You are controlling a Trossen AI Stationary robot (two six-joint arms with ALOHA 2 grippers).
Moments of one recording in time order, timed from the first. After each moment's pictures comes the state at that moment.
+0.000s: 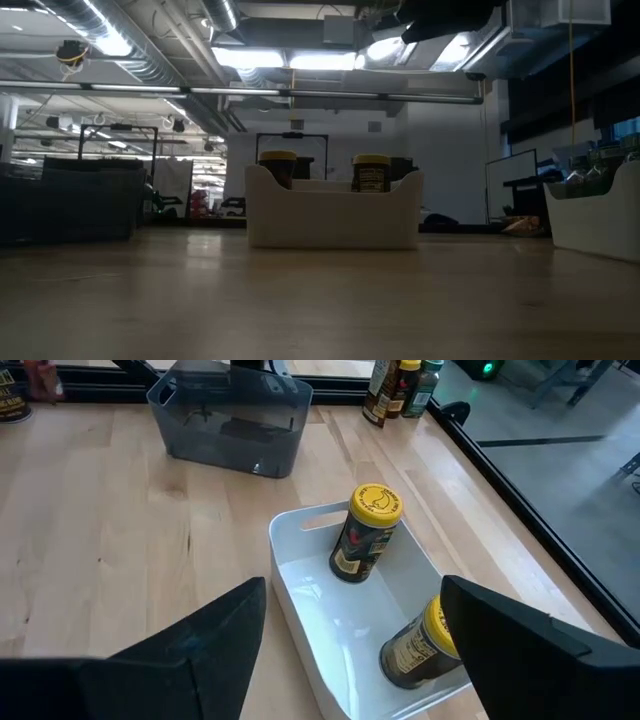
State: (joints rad) left arm -0.80 1.49 1.39 -1.33 0.12 -0.98; right arm 0.45 1.39 1.07 -0.36 0.70 0.31
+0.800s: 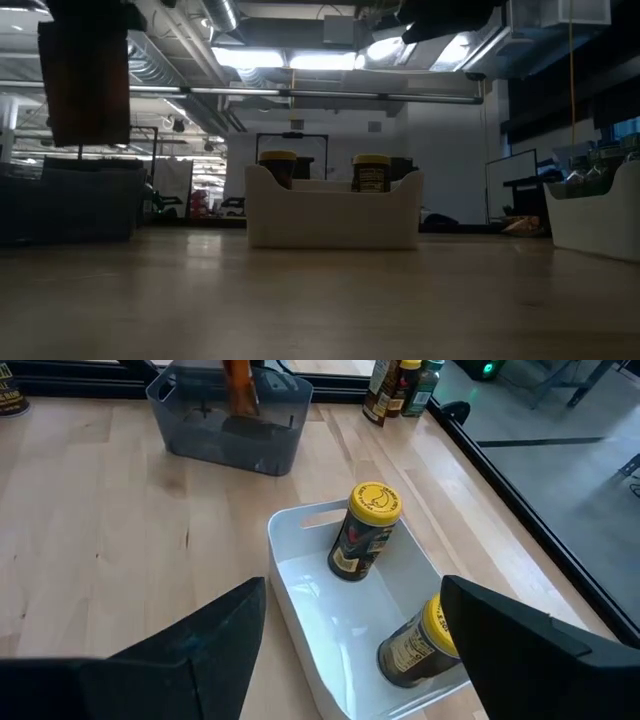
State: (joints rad) left arm -0.33 1.45 1.36 -1.57 -0.16 -0.57; right arm 0.45 1.39 1.07 -0.37 0.70 0.30
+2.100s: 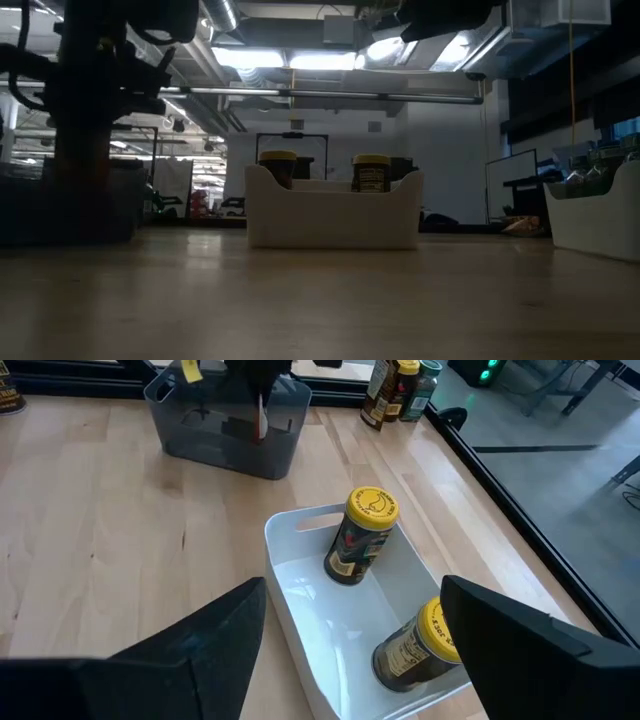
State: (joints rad) left arm -0.14 1.35 0.92 -1.24 -0.14 0.11; right arm 0.45 1.39 1.07 -0.36 0.71 0.28
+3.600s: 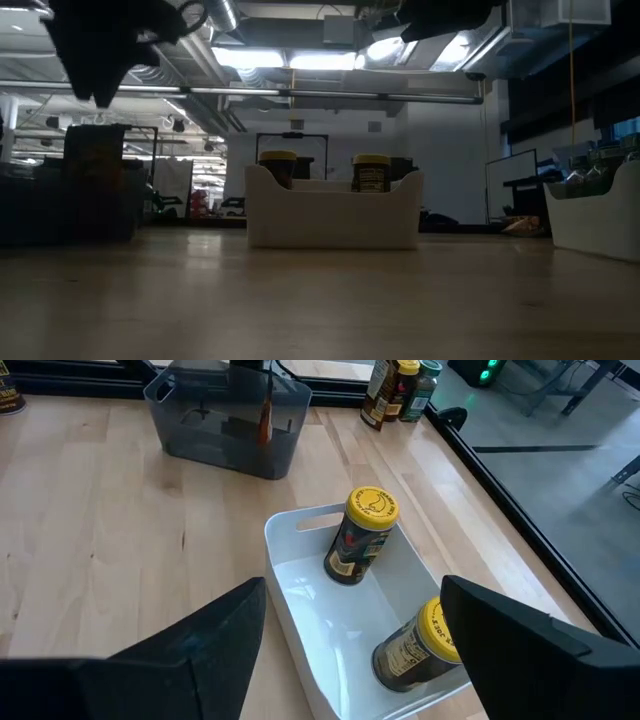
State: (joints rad) left arm -0.14 1.35 1.20 -1.49 -0.11 -0.24; right arm 0.45 1.39 1.07 -0.36 0.71 0.28
